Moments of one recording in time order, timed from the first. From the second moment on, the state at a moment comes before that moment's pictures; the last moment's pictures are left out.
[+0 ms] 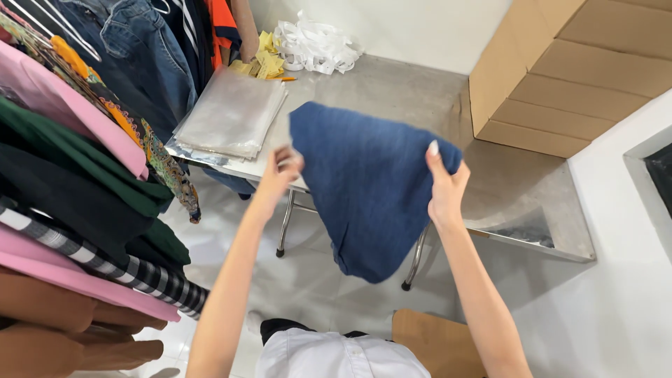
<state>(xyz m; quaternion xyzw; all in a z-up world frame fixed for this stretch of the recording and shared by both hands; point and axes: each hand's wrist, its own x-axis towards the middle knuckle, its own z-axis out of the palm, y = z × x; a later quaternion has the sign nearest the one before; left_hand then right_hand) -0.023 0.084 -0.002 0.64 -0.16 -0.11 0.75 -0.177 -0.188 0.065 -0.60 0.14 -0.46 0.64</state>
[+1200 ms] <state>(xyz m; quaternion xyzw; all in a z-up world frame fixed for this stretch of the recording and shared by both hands) -0.125 0.030 0.011 0.28 0.12 -0.43 0.85 -0.209 -0.216 0.055 -0.42 0.32 -0.10 0.84</state>
